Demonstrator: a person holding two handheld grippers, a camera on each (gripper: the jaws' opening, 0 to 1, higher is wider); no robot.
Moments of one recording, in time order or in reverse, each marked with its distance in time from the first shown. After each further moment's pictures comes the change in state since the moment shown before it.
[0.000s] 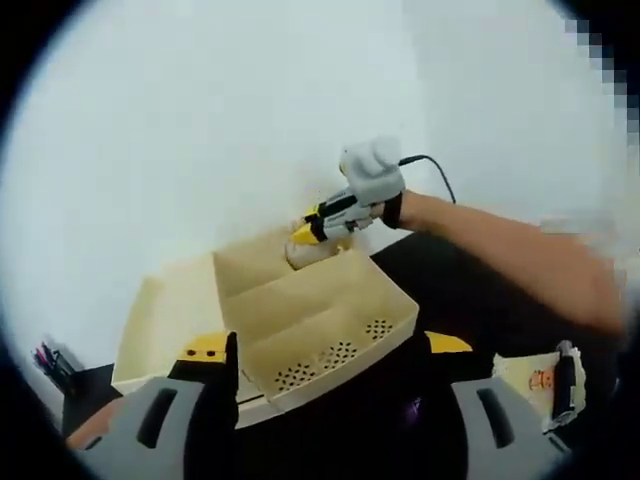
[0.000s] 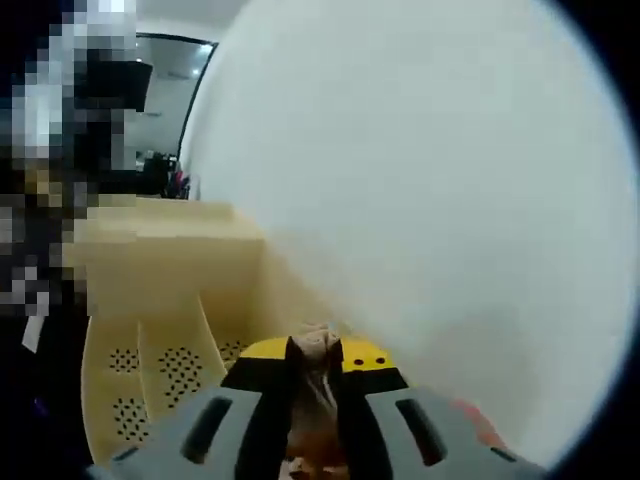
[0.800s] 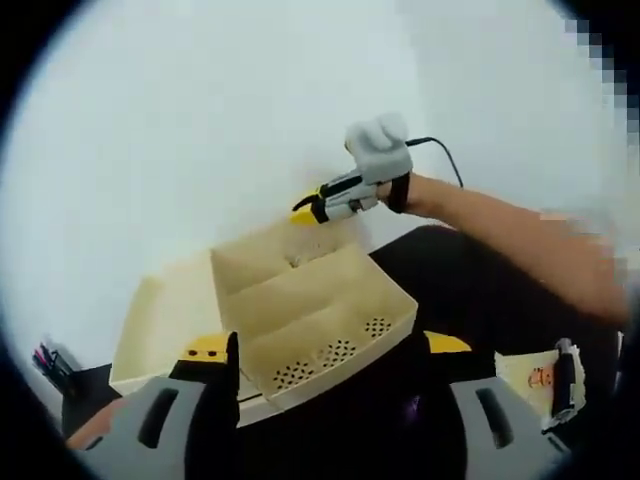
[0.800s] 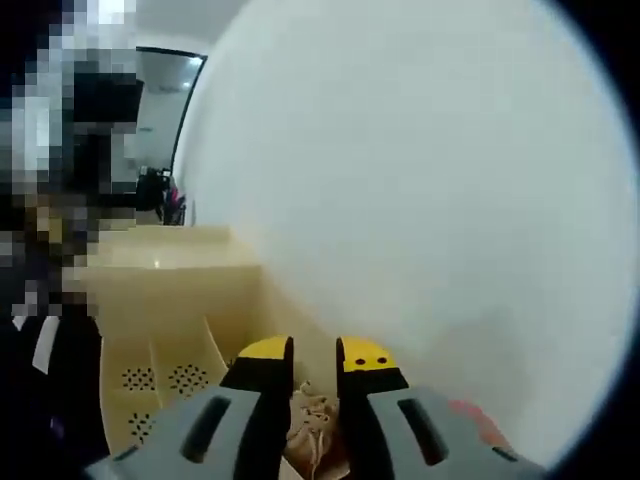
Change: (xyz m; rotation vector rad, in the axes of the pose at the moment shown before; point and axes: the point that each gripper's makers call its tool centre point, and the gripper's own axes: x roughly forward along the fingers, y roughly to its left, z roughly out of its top) left arm 0.001 -0.003 -0.004 0.004 0.010 -0.016; right arm -0.021 -0.002 0.023 0.017 -0.026 -0.029
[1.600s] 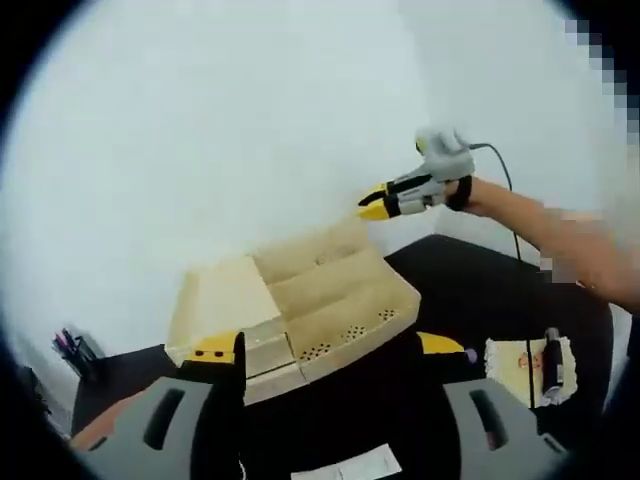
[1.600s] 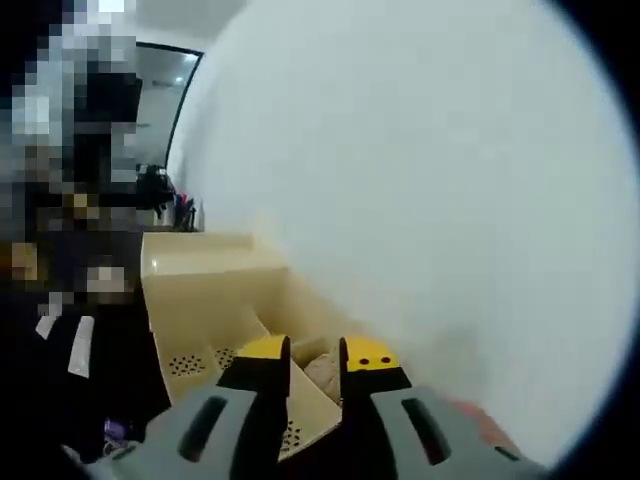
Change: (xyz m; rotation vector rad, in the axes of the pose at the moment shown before) left arm -0.083 0.024 -0.018 -0.025 -0.053 0.084; right arm -0.095 0.035 0.023 0.007 0.004 -0.053
